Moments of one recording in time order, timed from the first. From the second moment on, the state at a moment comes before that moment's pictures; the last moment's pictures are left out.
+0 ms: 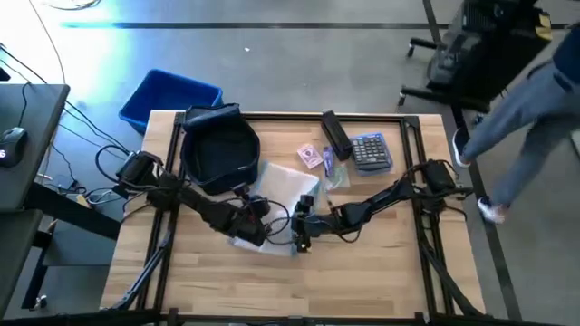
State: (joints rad) left arm -0.36 1.76 0.85 -0.28 -0.90 -0.55; right arm 0.26 1.98 1.02 0.28 0.36 0.08
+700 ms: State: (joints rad) left arm -0.30 1.79 0.85 -0.20 -0.82 -0.42; right arm 0.15 2.14 1.02 0.55 0.06 0.10
